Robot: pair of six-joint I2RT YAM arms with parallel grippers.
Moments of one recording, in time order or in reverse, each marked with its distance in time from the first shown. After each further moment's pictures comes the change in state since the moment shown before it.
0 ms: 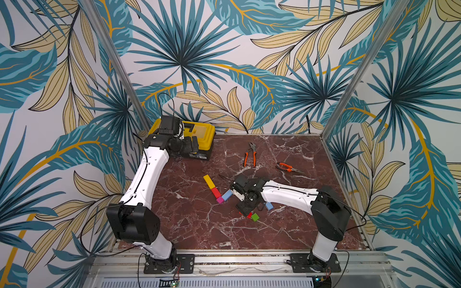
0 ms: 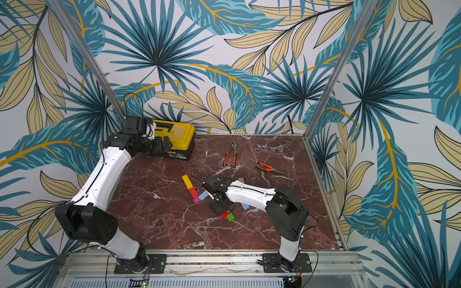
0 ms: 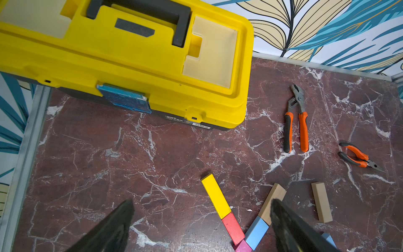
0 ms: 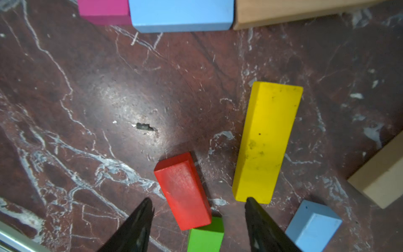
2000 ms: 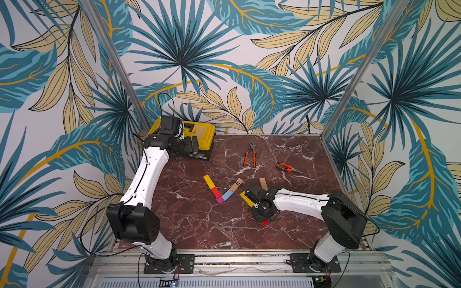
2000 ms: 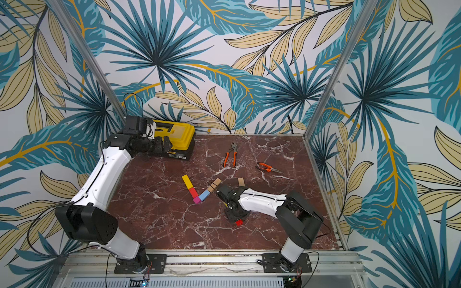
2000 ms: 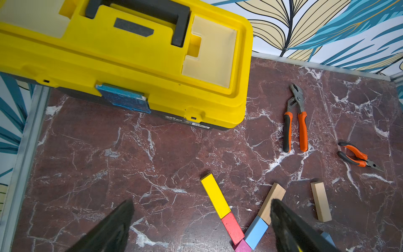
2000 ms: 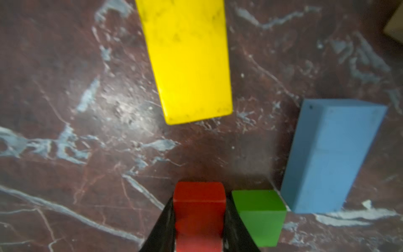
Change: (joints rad) left arm 0.000 0.000 0.000 0.000 0.003 0.000; right arm -0.069 -0.140 -0.283 0.021 0.018 0.200
